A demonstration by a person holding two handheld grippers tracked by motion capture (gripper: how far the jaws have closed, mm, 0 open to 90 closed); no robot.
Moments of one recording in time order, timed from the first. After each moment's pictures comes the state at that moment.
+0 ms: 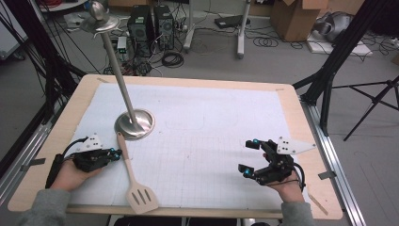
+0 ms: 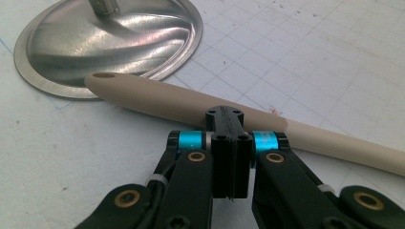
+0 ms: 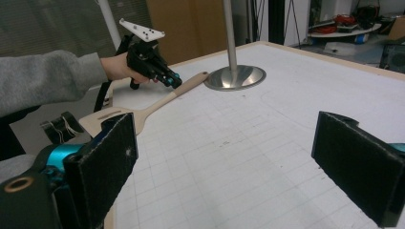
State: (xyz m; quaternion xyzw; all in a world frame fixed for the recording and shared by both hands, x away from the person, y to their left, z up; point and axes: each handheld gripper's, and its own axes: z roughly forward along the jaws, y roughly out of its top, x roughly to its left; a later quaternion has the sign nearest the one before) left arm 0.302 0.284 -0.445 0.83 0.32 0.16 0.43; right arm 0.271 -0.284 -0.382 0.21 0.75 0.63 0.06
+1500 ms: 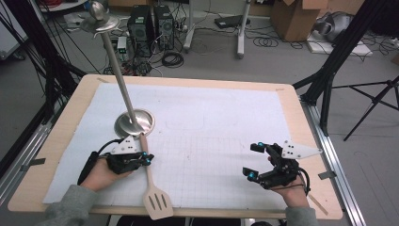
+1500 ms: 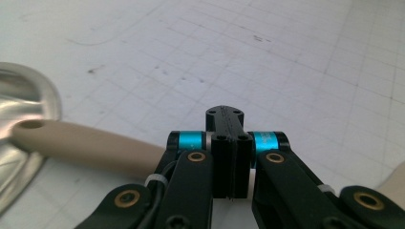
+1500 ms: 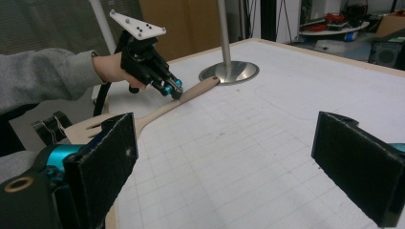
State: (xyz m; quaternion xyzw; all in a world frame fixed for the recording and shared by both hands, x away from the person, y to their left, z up) left arm 0.298 0.183 -0.434 0.86 0.23 0.11 0.44; right arm 0.260 -0.295 -0.383 0.22 0.75 0.62 0.07
